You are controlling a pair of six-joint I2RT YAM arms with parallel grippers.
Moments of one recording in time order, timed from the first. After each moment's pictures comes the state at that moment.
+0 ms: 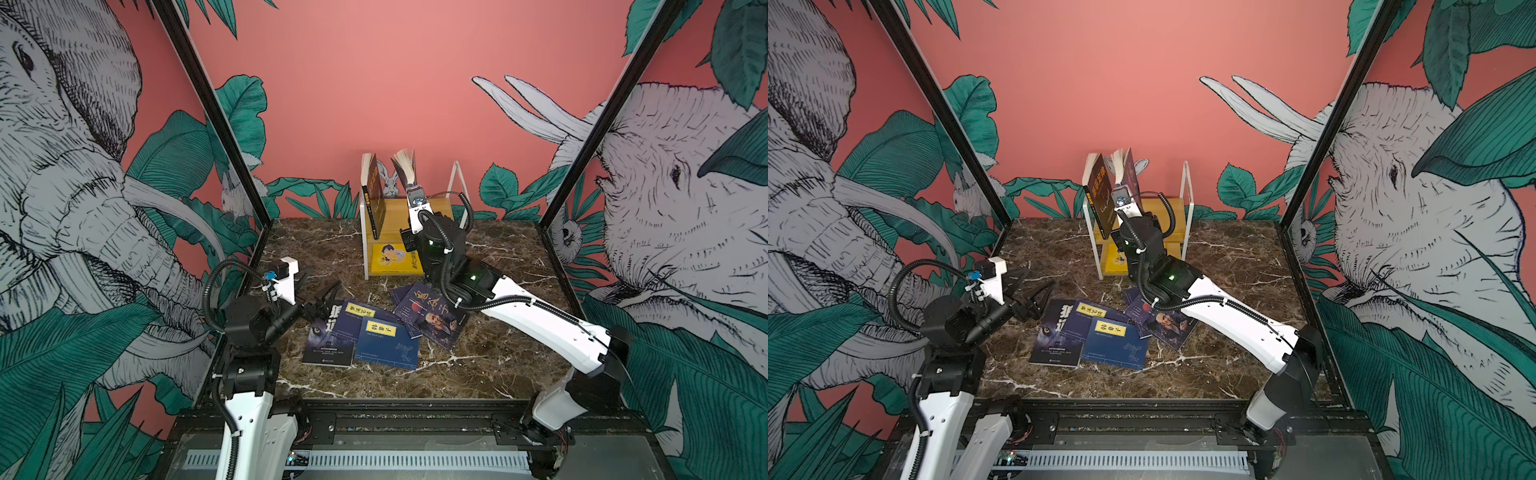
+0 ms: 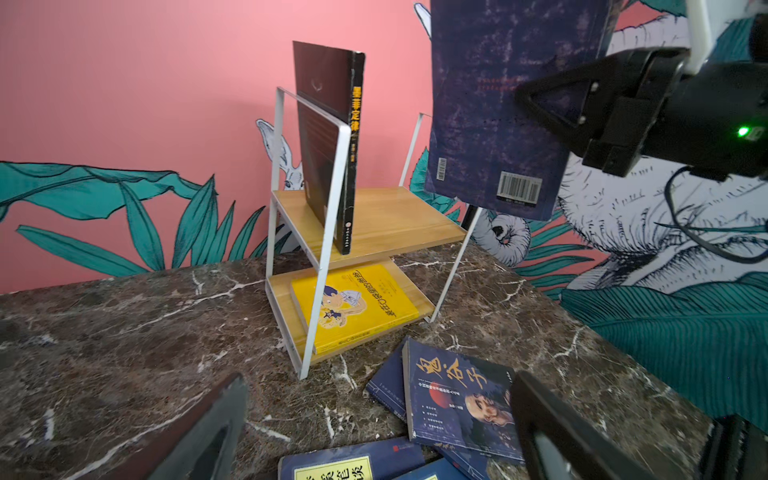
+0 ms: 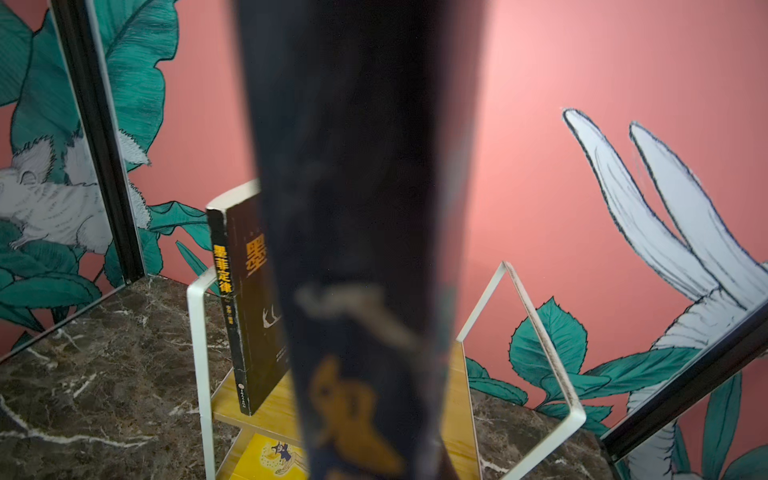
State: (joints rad) left arm 0.08 0.54 0.63 -0.12 0.70 -0.19; right arm 0.93 1.59 1.62 -0.06 0.75 -0.16
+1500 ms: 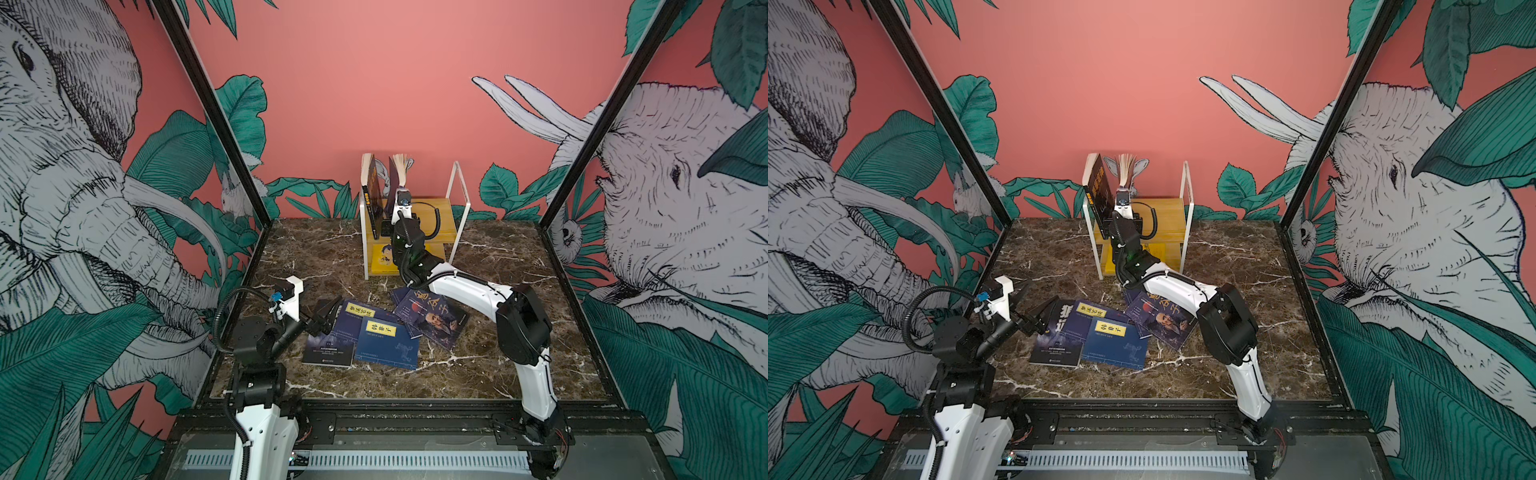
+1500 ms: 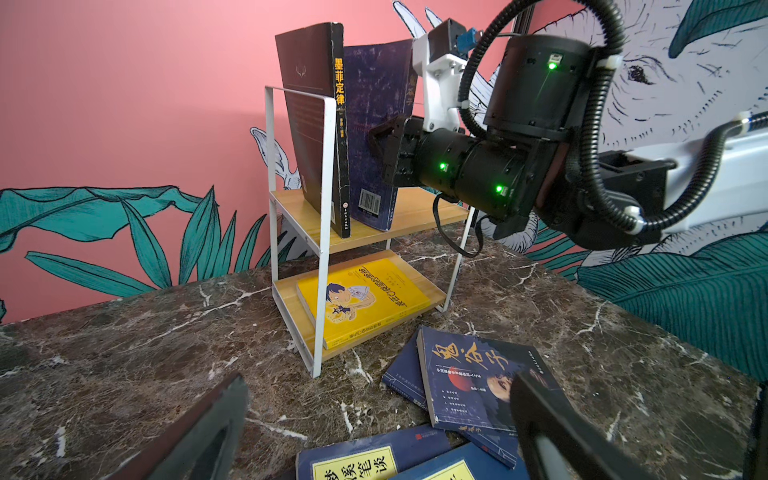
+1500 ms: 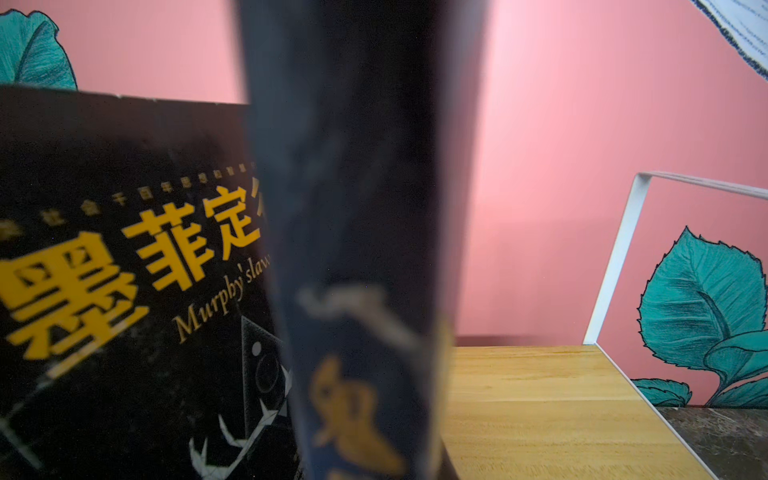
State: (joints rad) left arm 0.09 0.43 0.43 0.03 0.74 -0.11; right arm 0.81 2.07 1.72 0.47 0.67 0.04
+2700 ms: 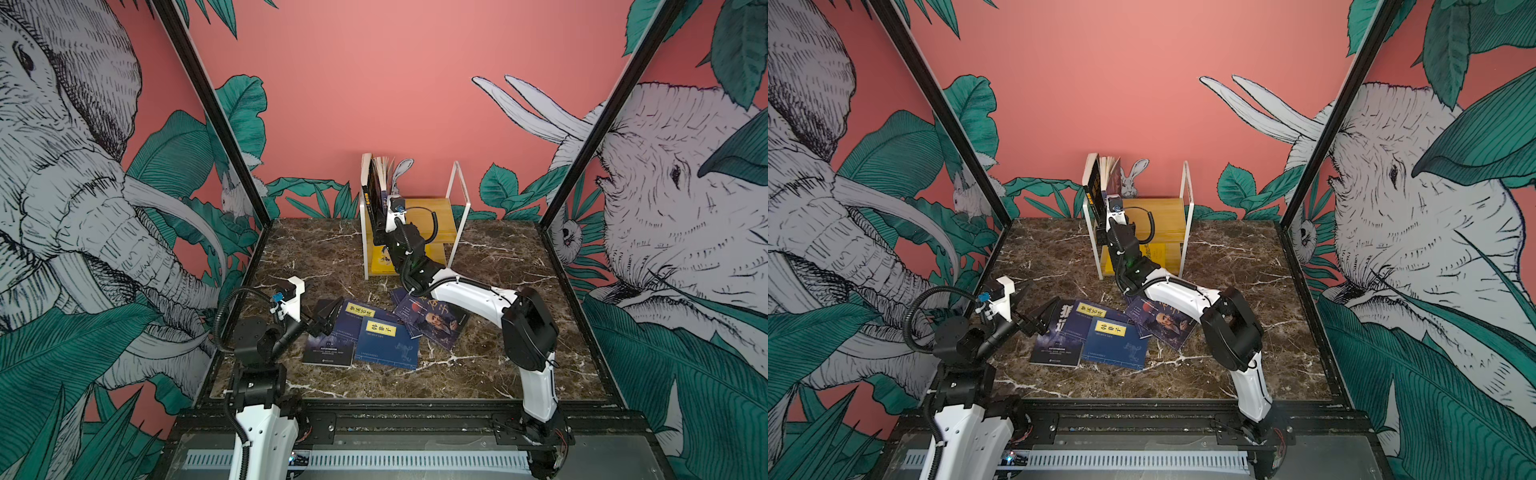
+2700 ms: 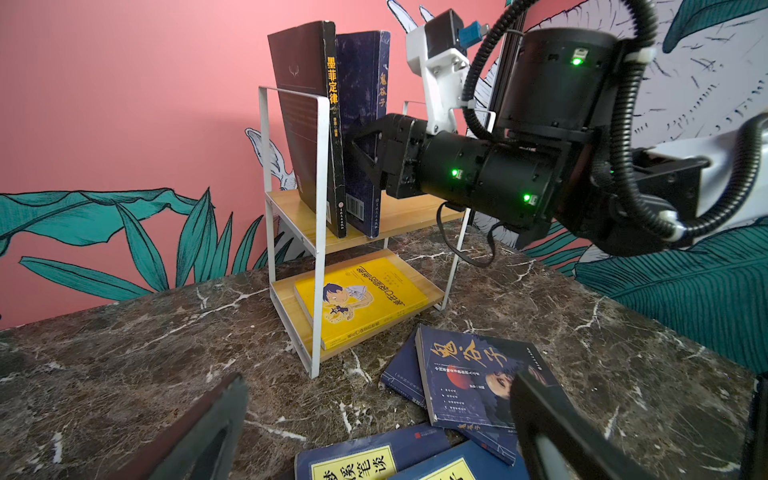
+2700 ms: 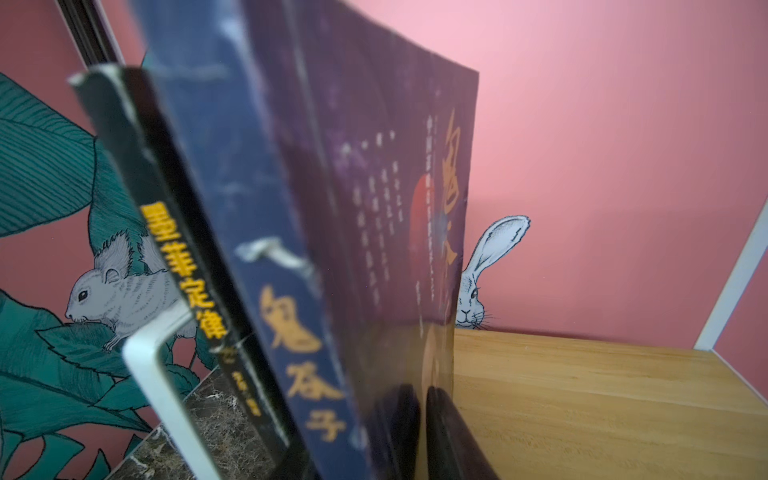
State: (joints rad) left arm 0.07 0.43 0.43 0.03 0.74 -0.10; right arm 0.85 1.99 1.61 0.48 0.49 0.07
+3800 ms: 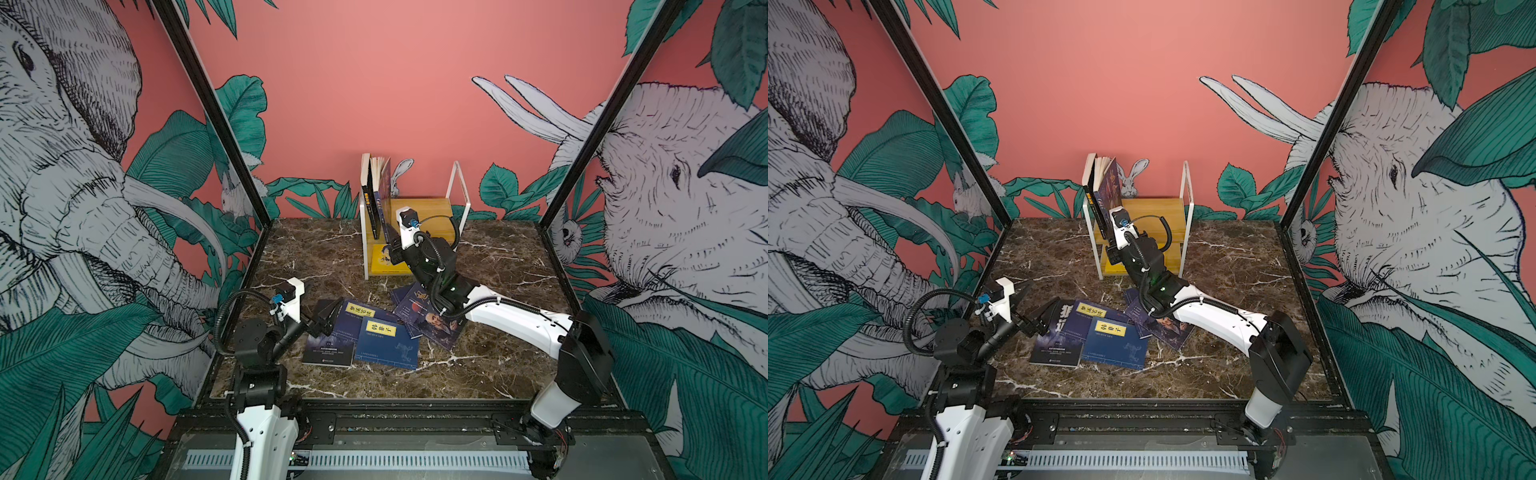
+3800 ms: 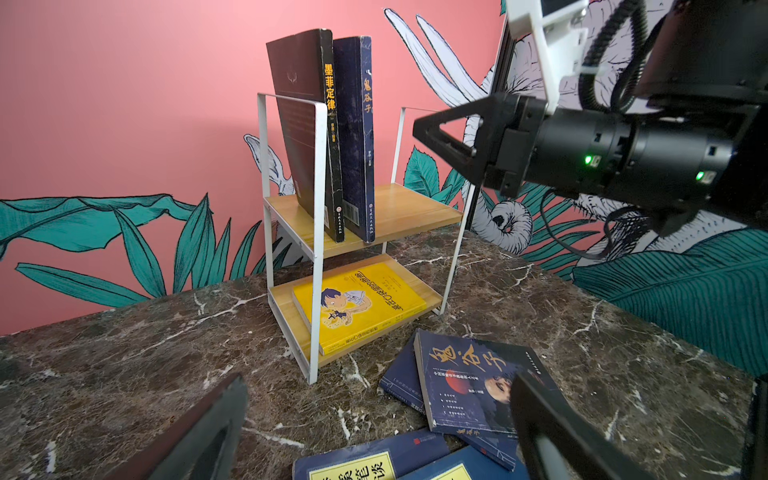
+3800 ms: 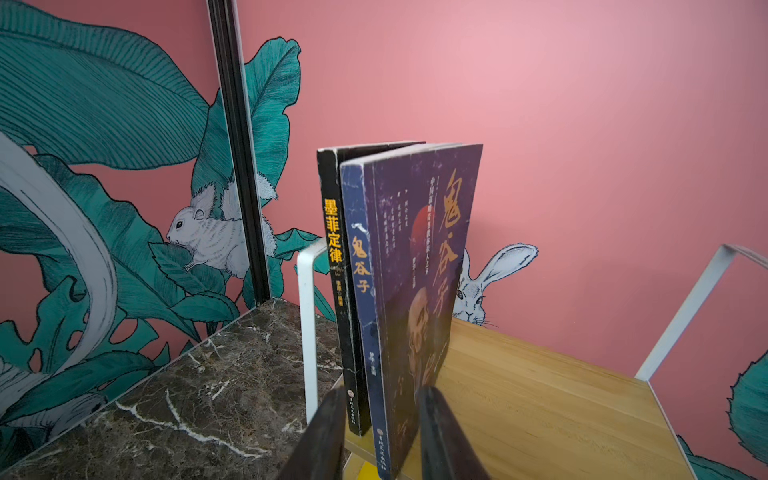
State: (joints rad) left arm 0.07 0.42 0.41 0.07 0.75 -0.11; right arm 0.87 1.66 1.30 0.41 0.34 -0.08
